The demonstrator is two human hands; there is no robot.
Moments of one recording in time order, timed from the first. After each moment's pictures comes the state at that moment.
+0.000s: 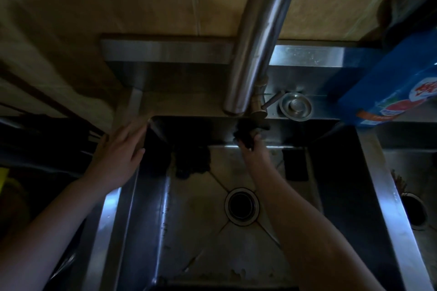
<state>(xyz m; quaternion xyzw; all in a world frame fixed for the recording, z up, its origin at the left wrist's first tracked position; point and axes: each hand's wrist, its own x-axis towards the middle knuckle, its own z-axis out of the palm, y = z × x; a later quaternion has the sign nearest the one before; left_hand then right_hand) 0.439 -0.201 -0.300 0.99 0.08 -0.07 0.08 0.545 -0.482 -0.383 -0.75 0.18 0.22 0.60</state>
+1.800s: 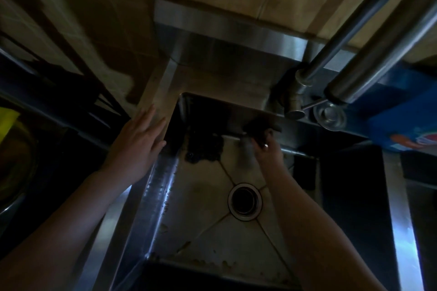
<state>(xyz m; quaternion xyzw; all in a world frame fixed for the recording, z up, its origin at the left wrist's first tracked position) 0.392 -0.203 -0.320 0.98 0.11 -0.04 0.15 0.547 -0.471 -0.413 -0.67 0.23 0.20 0.68</state>
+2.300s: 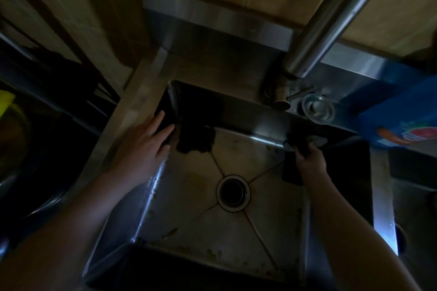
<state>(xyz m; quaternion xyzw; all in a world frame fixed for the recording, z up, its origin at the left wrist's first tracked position) 0.382 -0.260 -0.328 0.97 0.13 -0.06 0.20 0.574 -0.614 -0.417 -0.86 0.14 0.16 0.45</state>
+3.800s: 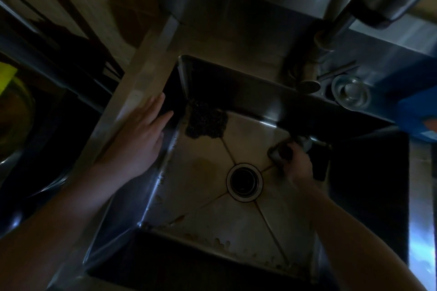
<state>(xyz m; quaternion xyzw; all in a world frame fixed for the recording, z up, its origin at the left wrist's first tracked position) 0.363 -0.252 -0.348 0.98 0.11 -0.04 0.14 0.536 -0.593 -0.484 -0.95 -0.03 0.21 0.24</state>
